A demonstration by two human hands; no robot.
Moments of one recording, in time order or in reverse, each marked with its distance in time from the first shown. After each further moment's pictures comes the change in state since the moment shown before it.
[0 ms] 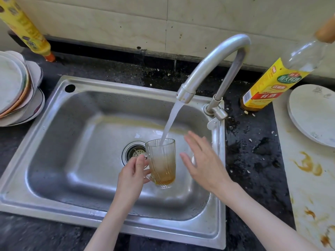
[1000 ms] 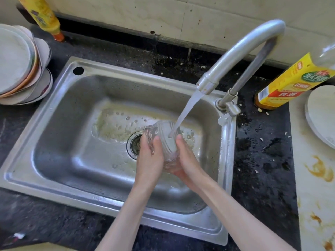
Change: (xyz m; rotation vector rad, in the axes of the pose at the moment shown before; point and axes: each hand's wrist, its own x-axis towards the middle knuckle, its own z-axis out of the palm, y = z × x) left_hand 0.000 0.023 0.027 0.070 0.118 0.081; right_hand 0.018 -0.043 0.054 1.448 -0.251 0.524
